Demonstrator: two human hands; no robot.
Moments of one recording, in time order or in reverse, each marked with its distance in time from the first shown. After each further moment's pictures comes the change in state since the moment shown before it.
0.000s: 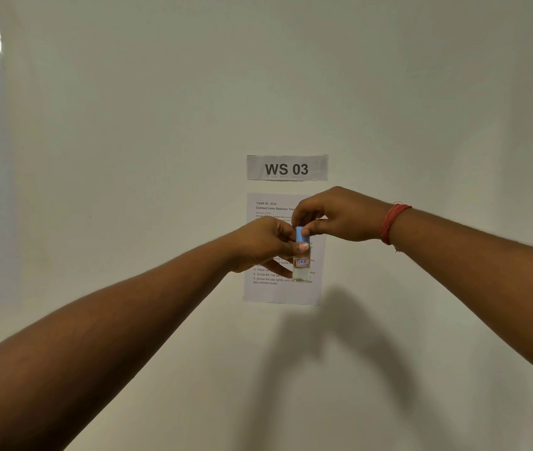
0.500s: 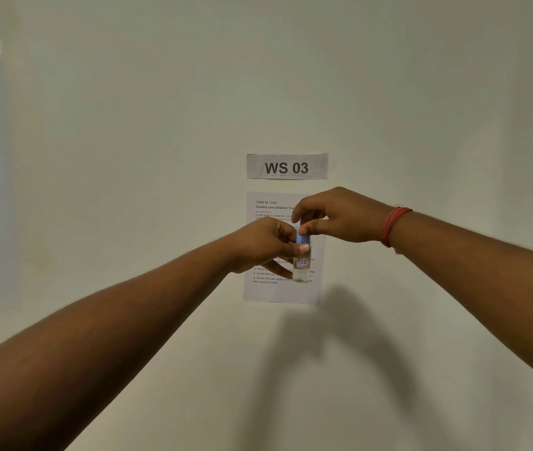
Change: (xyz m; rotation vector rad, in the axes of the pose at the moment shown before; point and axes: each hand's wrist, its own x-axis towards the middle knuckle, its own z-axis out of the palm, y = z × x) left_hand 0.001 -0.003 0.000 0.014 -0.012 0.009; right_hand -0.001 0.004 0.005 0.000 0.039 0.028
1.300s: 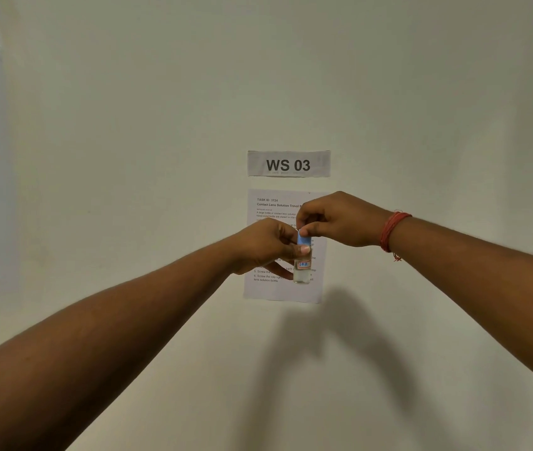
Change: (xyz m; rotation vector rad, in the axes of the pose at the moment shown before) left_hand 0.003 -0.008 0.002 0.008 0.003 -0.006; right_hand 0.001 0.004 0.013 0.044 0.006 0.026
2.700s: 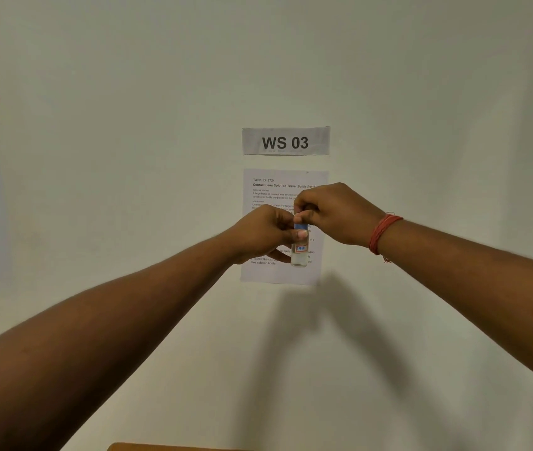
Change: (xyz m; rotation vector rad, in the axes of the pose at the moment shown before) left_hand 0.007 -0.015 0.013 0.058 0.129 0.046; right_hand -0.005 -0.002 0.032 -0.070 0.166 0.059
